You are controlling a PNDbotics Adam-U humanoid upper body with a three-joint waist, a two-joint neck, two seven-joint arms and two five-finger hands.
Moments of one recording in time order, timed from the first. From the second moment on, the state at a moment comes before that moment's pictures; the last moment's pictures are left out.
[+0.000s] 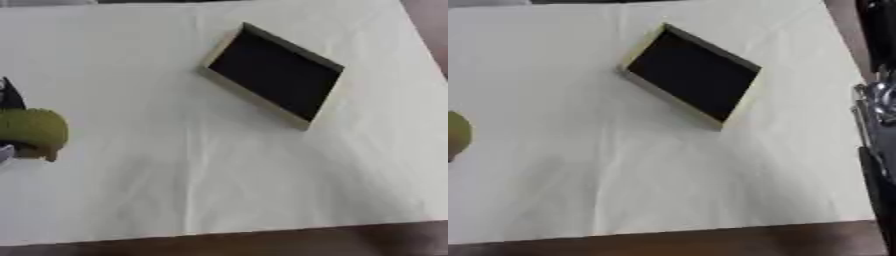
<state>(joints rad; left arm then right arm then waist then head) -0.44 0.84 -0.04 -1.86 -0.32 -0.33 -0.39 -0.43 -0.48 -0.11 -1.98 0.09 -0.09 -0.39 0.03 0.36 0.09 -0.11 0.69</state>
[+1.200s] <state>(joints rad) -1.07 0.36 -0.19 -1.45 -0.71 -0.38 -0.25 -0.52 -0.40 -0.09 -1.98 0.06 -0.10 -0.37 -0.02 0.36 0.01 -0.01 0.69</state>
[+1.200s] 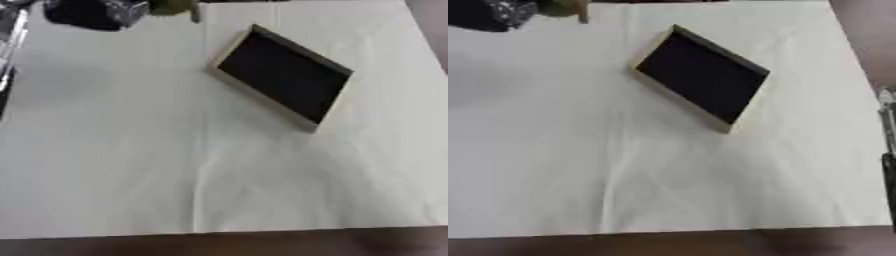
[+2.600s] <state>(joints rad) -1.10 0.20 -0.14 -1.14 -1.09 -0.27 -0.04 -0.61 -0.24 -0.03 -1.98 0.01 -0.11 -0.30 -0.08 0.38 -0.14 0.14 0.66</state>
